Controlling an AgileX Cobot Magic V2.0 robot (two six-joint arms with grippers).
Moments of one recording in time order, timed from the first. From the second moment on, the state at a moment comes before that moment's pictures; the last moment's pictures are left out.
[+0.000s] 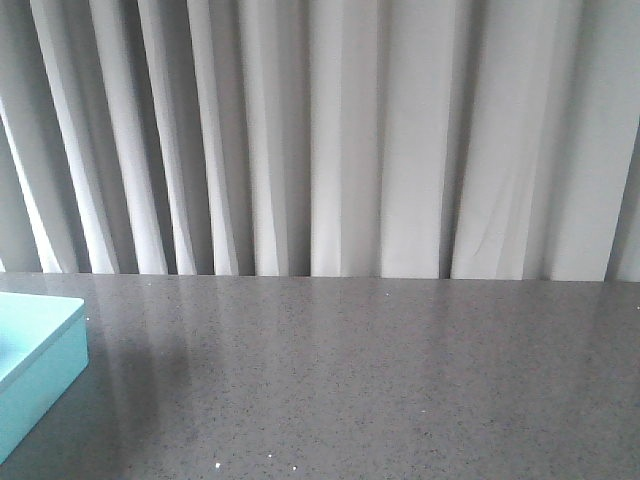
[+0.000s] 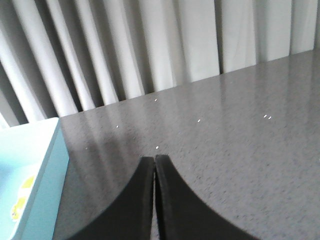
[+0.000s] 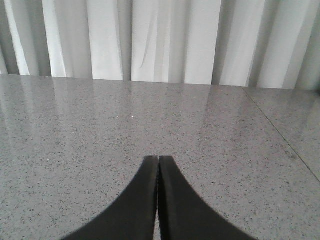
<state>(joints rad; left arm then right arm) 0.07 0.19 -0.46 -0.68 0.59 0.71 -0.10 0.04 -0.60 -0.02 0.82 -0.04</state>
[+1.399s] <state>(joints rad) 0.06 -0.01 0.02 -0.32 0.21 0.37 -0.10 0.04 -0.60 -0.02 0.82 -0.04</state>
